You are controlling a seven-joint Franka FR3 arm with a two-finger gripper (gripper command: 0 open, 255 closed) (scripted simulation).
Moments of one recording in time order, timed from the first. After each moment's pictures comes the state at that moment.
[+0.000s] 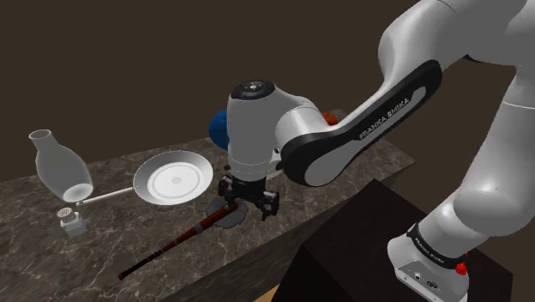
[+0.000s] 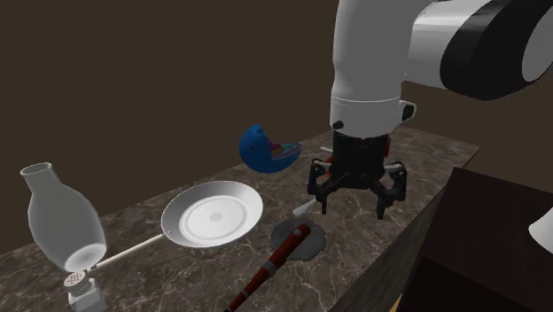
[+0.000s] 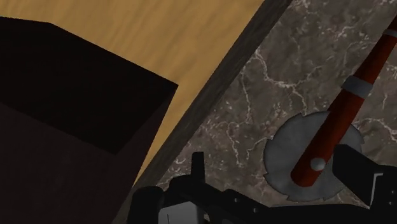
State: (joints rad) arm -0.14 0.32 0.96 -2.18 -0.35 2.27 2.12
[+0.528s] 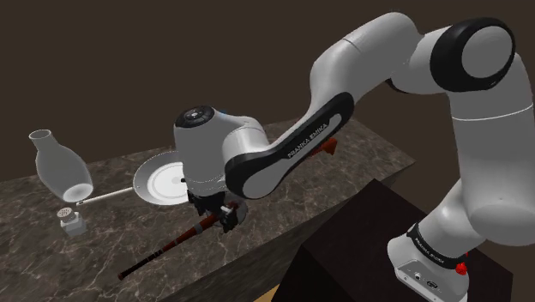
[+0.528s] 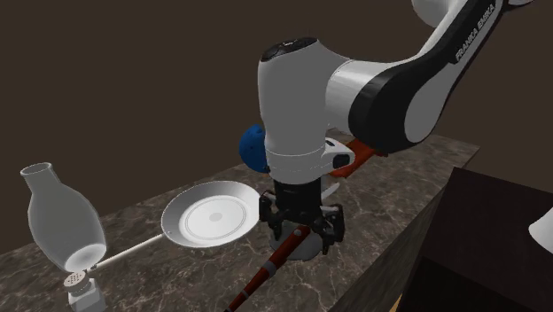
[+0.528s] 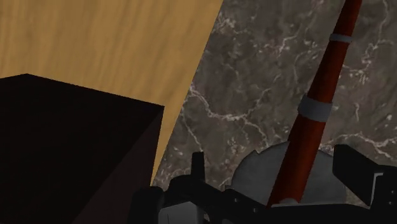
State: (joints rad) arm 0.17 0.69 0.72 -1.81 -0.54 2.18 2.43
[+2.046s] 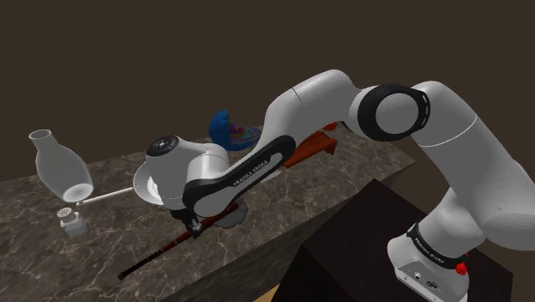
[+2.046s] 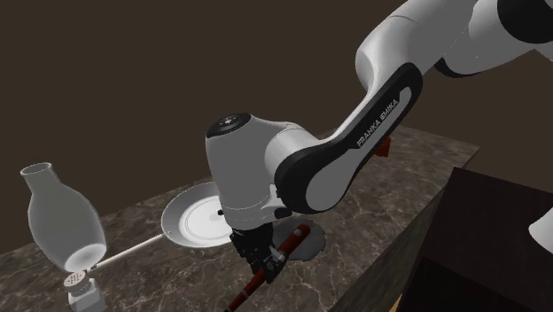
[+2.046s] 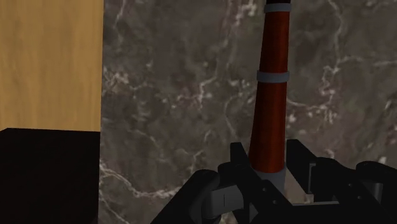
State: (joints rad) arm 0.37 1.06 0.55 -1.35 -0.58 2.12 2.55
